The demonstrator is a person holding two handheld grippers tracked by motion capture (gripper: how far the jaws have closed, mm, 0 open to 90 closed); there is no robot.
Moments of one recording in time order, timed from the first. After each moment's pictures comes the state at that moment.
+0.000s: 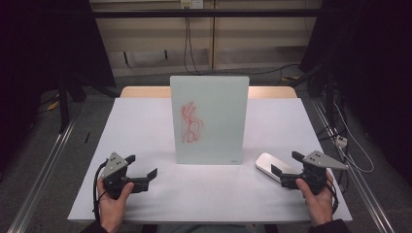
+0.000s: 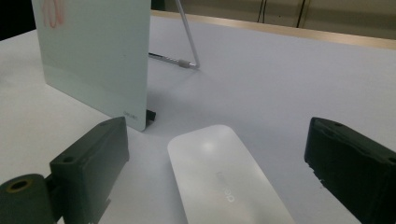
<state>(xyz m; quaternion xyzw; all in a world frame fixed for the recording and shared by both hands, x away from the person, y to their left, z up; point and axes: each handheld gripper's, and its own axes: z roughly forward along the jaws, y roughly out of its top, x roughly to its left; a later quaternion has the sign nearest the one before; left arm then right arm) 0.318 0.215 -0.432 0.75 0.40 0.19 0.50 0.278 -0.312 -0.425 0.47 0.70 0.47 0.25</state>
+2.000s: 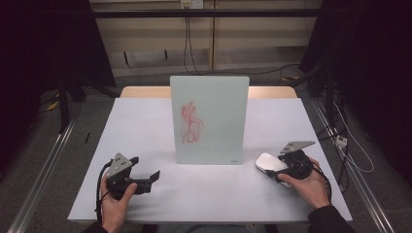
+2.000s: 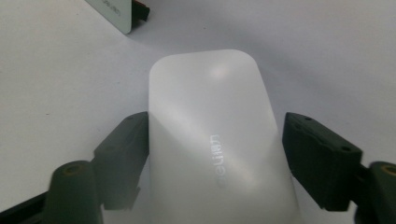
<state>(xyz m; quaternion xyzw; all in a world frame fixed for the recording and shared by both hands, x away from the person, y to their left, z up) 0.319 0.208 -0.436 0.77 0.39 0.18 0.48 0.331 -0.305 -0.442 0.42 0.85 0.30 0.13</state>
